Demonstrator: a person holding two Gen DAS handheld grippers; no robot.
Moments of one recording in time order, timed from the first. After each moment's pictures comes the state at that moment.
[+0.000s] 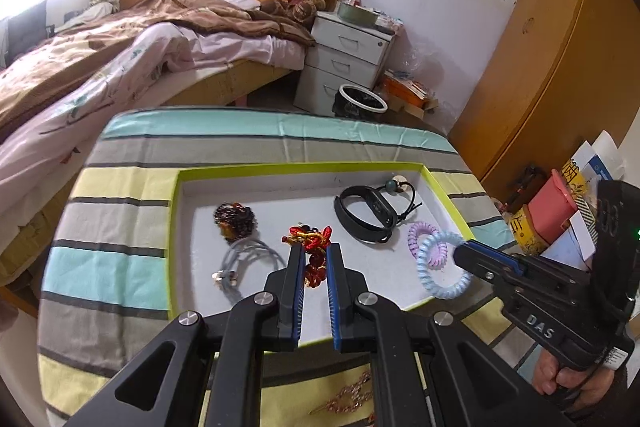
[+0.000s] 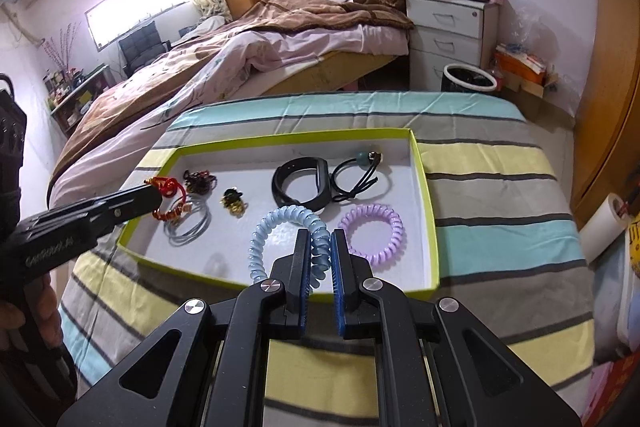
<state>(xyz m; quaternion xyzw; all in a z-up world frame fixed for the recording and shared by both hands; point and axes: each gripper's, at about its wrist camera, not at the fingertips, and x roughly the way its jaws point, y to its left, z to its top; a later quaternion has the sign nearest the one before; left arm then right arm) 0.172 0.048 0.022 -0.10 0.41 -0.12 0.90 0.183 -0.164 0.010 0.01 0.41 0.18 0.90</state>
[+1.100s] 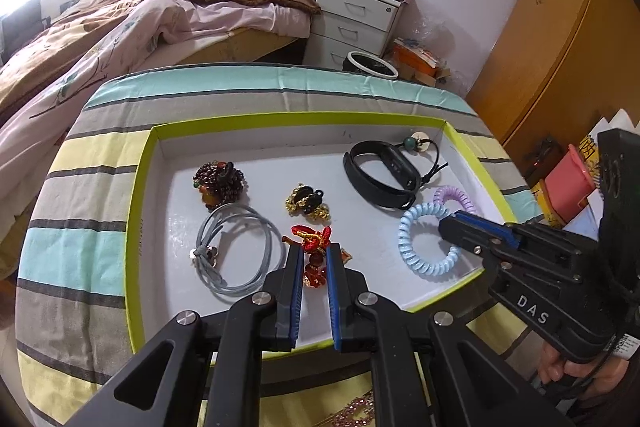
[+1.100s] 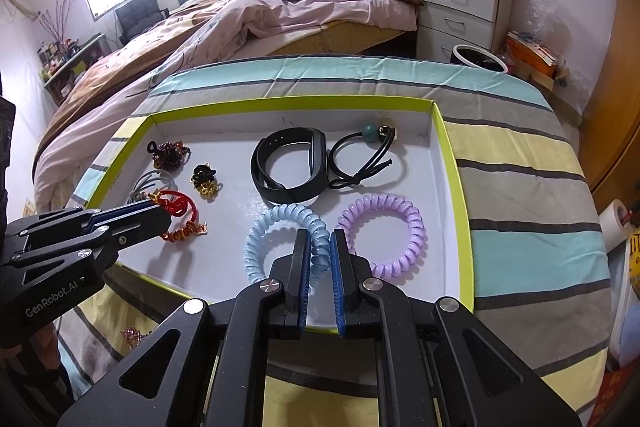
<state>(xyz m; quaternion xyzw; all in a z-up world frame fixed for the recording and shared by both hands) 0.186 0.029 -0.016 -0.07 0.45 -0.10 0.88 0.213 -0.151 -0.019 -0.03 0.44 0.18 0.88</state>
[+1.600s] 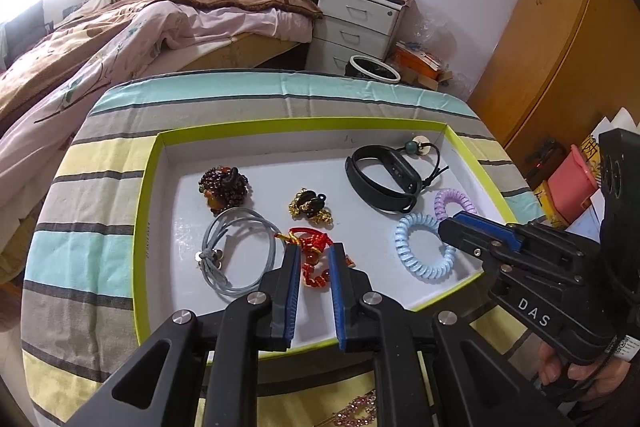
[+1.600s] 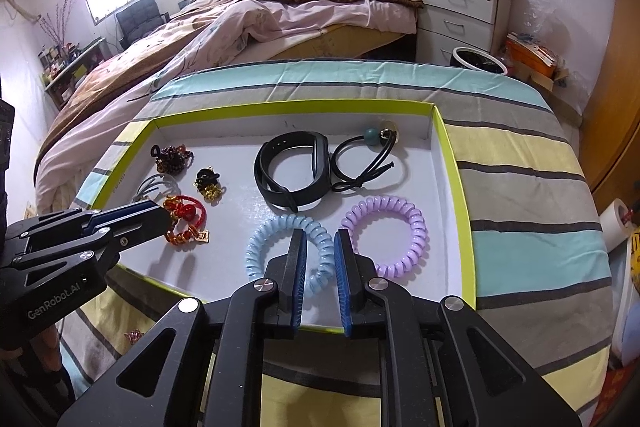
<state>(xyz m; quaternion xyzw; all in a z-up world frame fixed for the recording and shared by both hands) 0.184 0.030 -0.012 -0.08 0.44 -0.10 0.89 0.211 -0.152 -0.017 -0.02 0.44 0.18 0.88</state>
